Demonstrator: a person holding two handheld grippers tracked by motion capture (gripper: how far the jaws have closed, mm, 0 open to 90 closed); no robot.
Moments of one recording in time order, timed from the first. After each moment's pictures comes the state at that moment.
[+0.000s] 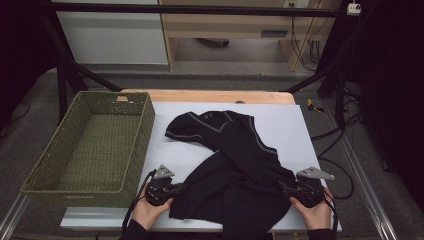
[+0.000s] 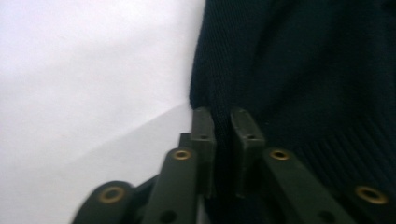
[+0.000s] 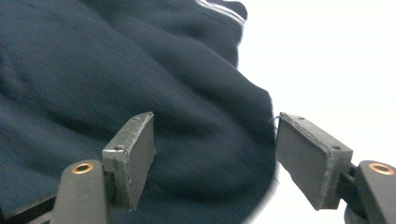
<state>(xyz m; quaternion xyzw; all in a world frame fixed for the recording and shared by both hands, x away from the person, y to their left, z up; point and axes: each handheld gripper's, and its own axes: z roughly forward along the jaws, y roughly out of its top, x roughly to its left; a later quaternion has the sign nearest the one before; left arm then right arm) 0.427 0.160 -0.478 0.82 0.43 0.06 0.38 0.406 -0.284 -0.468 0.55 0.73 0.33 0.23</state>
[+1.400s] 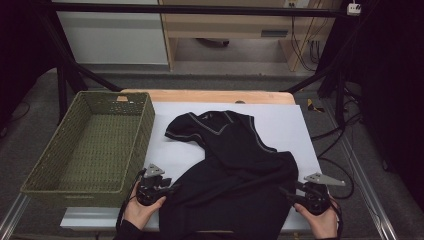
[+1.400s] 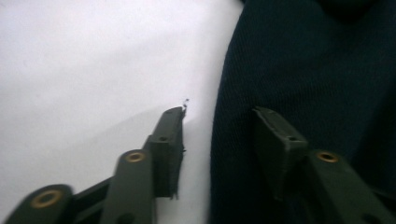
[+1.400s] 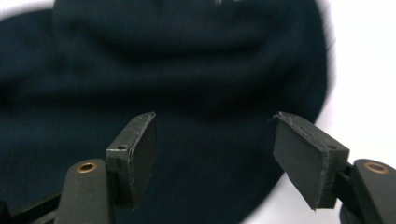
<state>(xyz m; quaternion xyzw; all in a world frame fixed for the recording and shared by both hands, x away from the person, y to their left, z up) 0.426 0.184 -0.477 0.80 0.45 0.09 0.38 0.386 -0.285 -0.468 0.54 0.74 0.37 0.16</state>
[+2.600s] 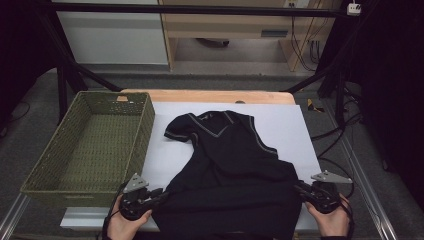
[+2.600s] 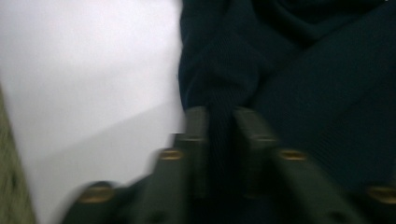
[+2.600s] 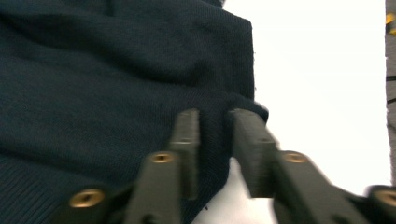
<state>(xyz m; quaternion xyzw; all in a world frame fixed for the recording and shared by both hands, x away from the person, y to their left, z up) 0.387 0.206 -0.456 0.78 0.46 0.10 0.41 0.389 -0.303 -0.449 0.55 0.74 0.32 0.20</state>
